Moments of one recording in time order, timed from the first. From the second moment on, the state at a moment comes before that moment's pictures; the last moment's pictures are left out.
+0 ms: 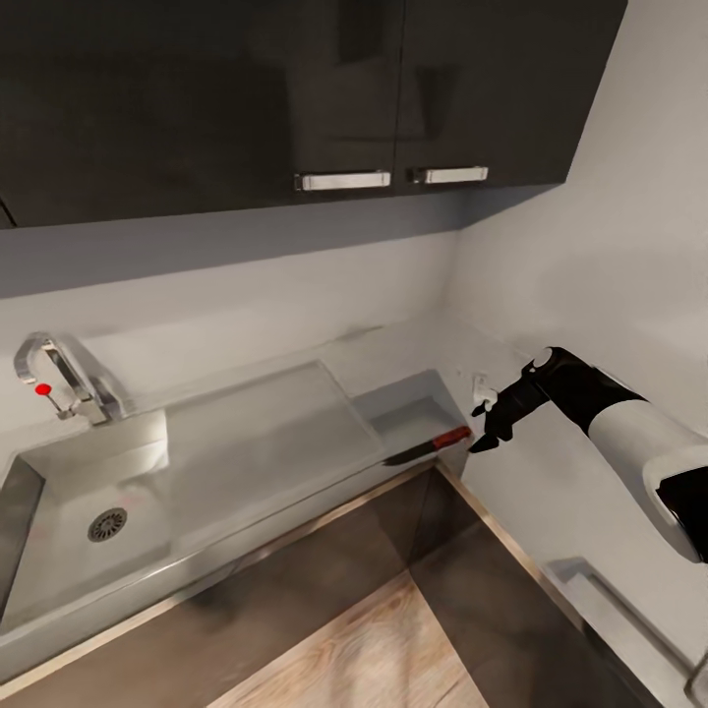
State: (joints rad) left arm 0.13 0.06 -0.40 -0.28 0.37 -0.68 0.04; right arm -1.36 -0.27 0.52 -0.39 0.50 0.18 1.27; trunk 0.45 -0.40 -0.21
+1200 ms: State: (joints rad) left arm 0.13 0.05 -0.40 -0.28 0.37 -0.68 0.04; right arm -1.36 -0.27 0.52 -0.36 0.53 0.16 1.27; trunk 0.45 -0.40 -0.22
